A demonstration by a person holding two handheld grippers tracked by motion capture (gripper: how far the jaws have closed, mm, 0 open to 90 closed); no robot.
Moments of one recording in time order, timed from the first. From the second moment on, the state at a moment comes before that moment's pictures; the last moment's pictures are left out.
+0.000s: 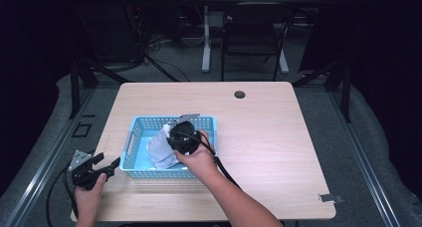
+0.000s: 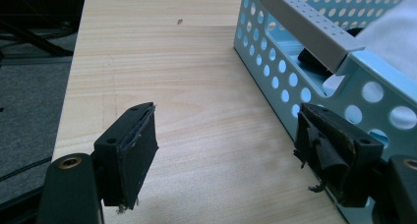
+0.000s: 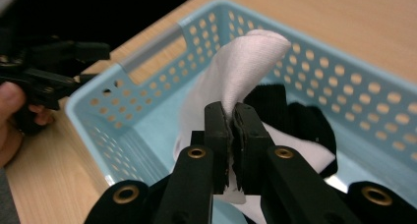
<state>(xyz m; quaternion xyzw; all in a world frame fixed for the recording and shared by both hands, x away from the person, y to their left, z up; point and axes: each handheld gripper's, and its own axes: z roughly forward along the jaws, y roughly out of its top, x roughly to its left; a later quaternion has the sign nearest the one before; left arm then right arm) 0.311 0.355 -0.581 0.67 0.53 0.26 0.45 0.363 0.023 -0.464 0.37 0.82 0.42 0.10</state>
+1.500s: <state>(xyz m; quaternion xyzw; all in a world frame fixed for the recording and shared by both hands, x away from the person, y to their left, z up) 0.311 0.354 -0.581 0.67 0.53 0.26 0.45 0.314 -0.051 -0.400 0.34 0.74 0.54 0.21</state>
